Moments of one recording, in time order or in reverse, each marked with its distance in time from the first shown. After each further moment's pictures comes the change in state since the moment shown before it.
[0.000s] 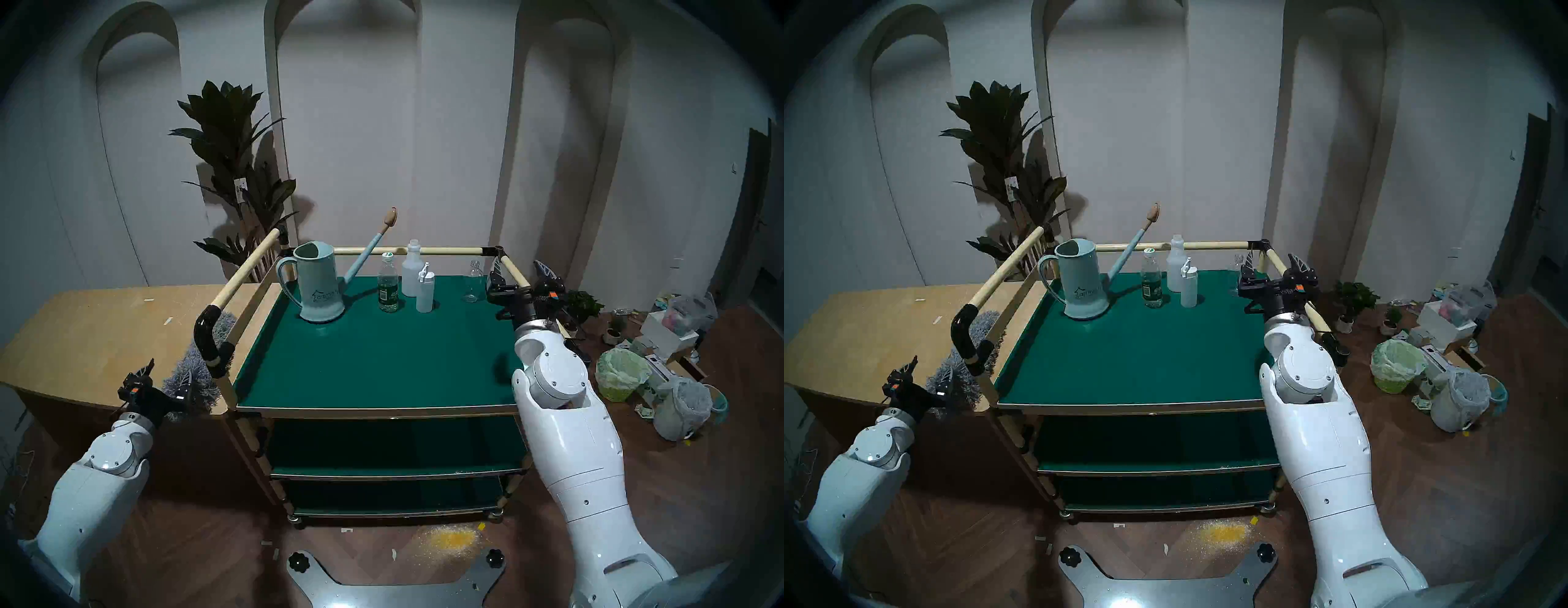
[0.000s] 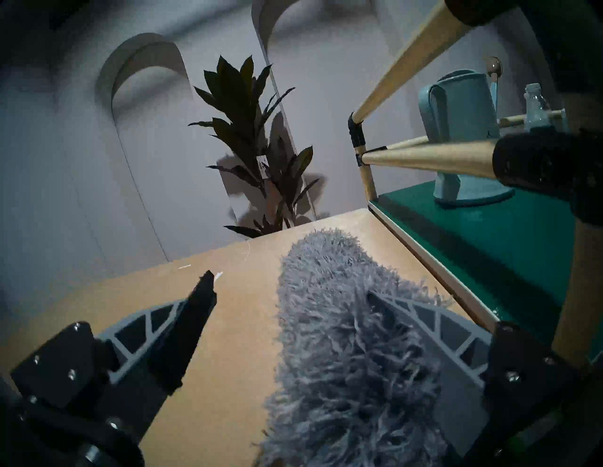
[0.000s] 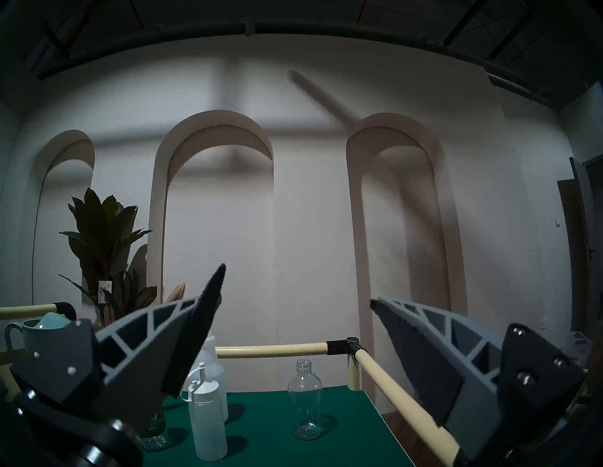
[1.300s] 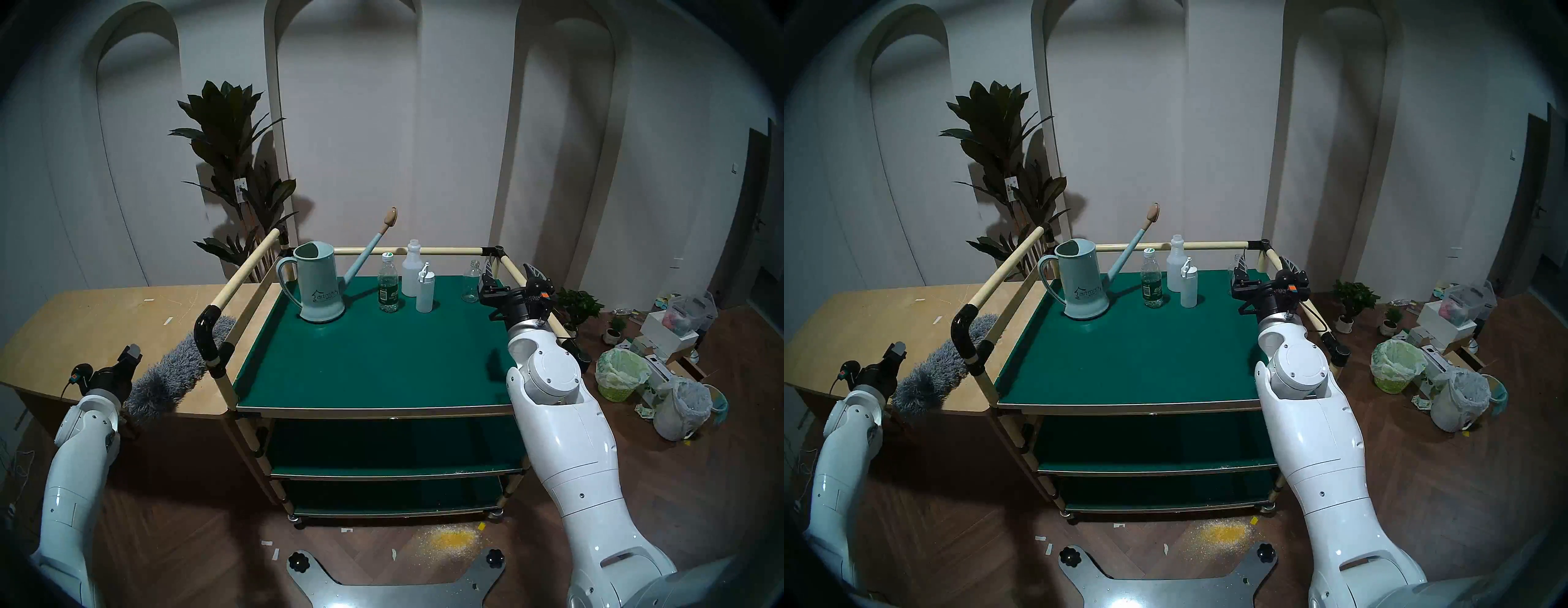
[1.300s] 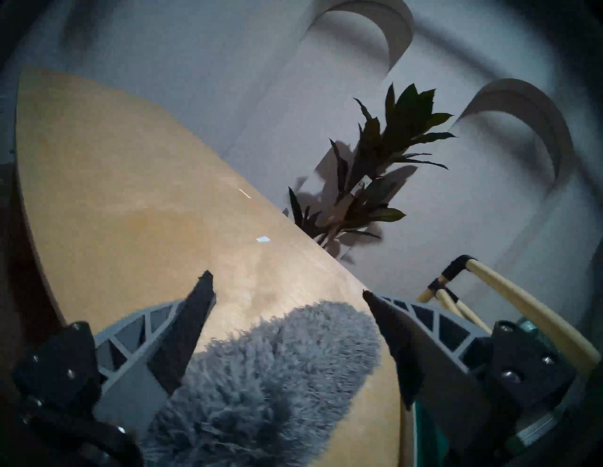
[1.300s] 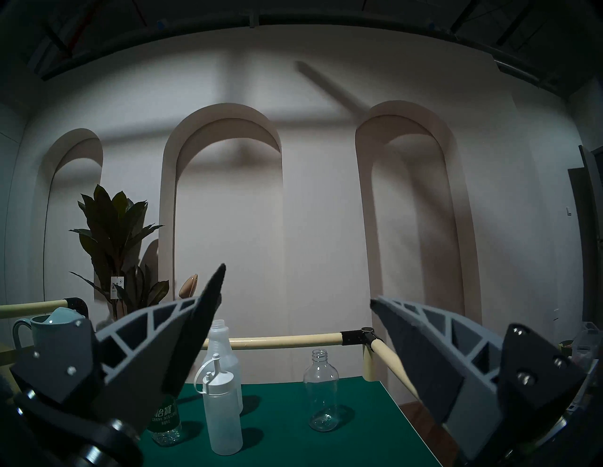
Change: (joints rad) left arm -0.076 -0.133 -0.341 -0.023 -0.738 0.409 -0.103; right arm 0.031 -0.006 -0.012 0.055 0.012 -0.001 0.016
